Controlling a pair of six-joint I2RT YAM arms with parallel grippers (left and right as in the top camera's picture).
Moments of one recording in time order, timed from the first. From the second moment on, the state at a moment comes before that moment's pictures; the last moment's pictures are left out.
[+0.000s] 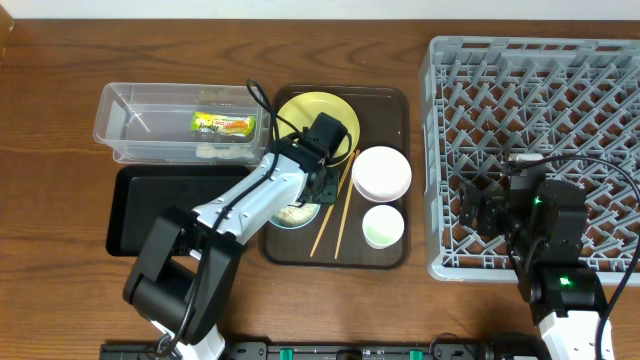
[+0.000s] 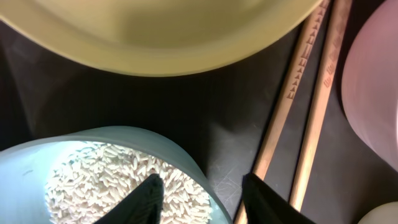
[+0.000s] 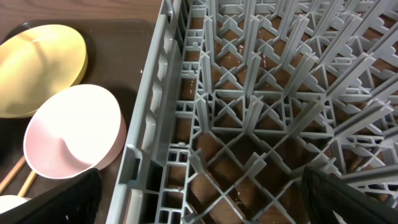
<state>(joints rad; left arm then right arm) -0.55 1.83 1.18 -0.71 -0.01 -0.43 -0.01 0.84 0.57 -0.40 -0.14 0.04</state>
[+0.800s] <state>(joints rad) -0.61 1.86 1.18 -0.71 -0.02 -0.43 -0.01 0.84 0.57 -0.40 -0.14 0.04</state>
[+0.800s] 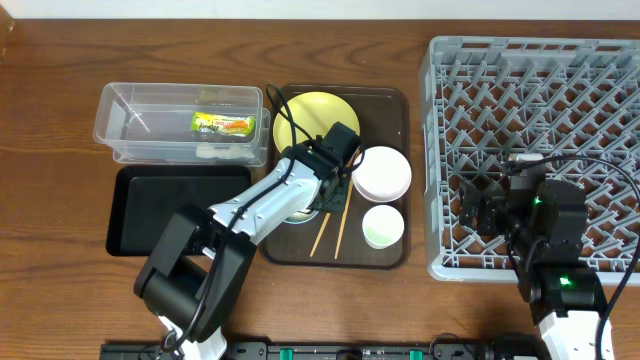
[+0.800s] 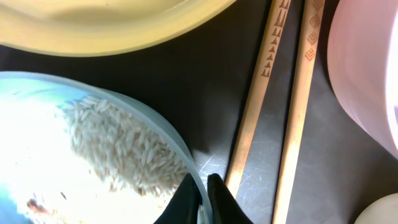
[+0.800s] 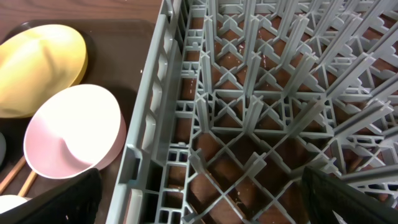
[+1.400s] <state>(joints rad) -0.60 1.60 1.18 -0.85 -0.03 -0.43 -0.01 0.84 0.57 -0.40 -0.14 0.04</state>
